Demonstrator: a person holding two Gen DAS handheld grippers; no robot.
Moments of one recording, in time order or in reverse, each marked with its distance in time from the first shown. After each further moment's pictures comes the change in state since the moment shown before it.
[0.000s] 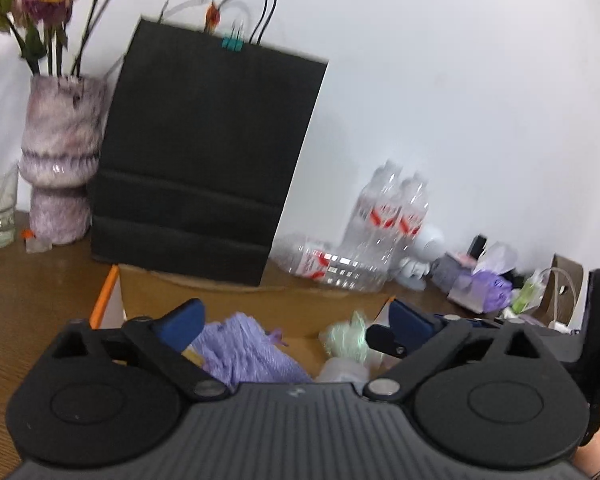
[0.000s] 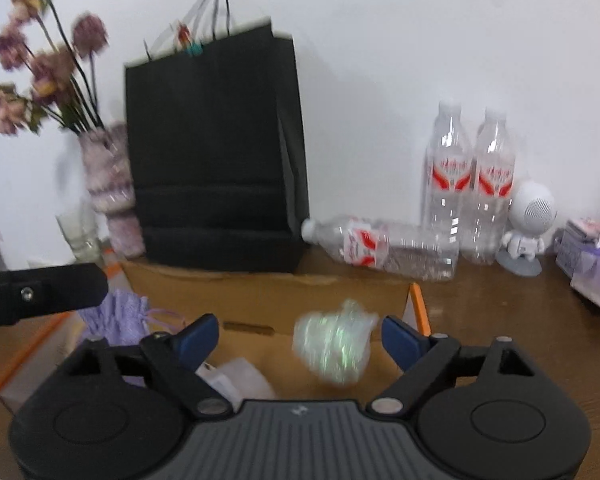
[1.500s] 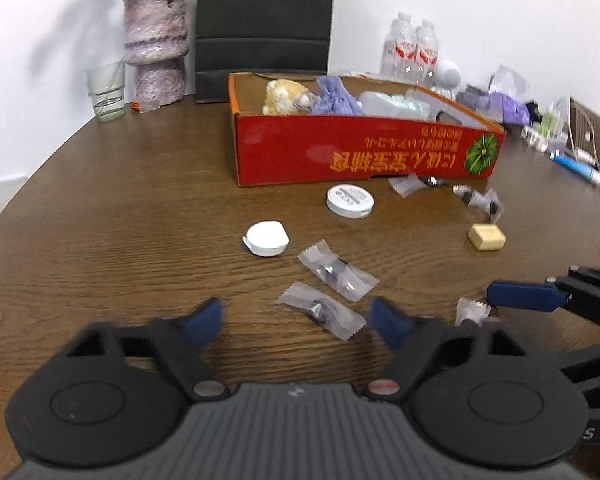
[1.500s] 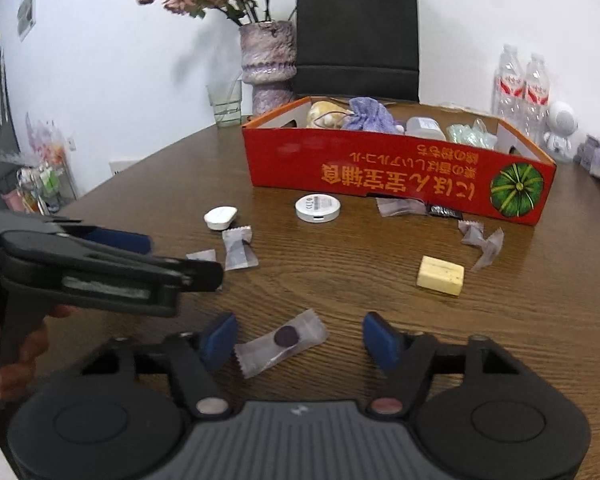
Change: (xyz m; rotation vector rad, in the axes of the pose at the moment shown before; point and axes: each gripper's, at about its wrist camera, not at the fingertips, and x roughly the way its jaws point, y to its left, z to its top) left arm -0.172 0.027 -0.169 0.183 0.304 0.185; right arm -0.188 0.163 -0.198 -0.102 0.185 0.107
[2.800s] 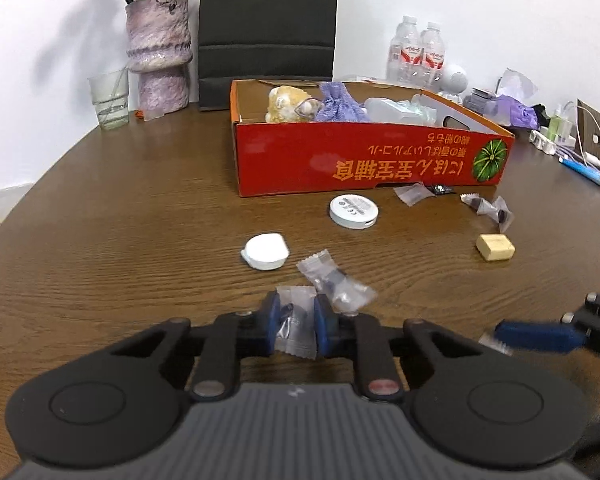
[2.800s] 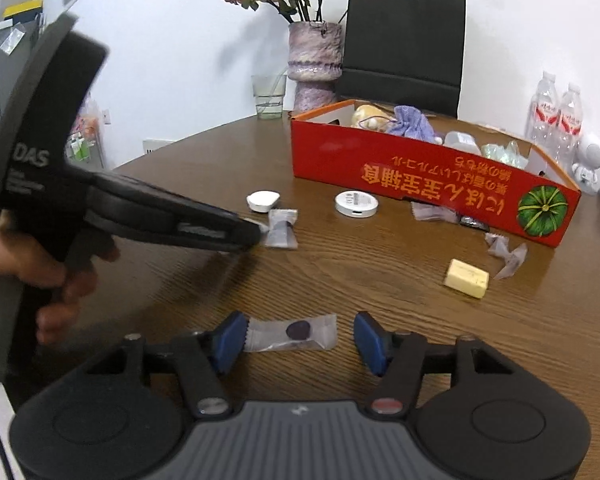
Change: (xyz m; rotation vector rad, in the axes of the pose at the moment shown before) left arm 0.003 -0.002 0.001 -0.007 -0.028 0.032; right arm -0.016 0.007 -0.013 -0.116 -0.007 0.064
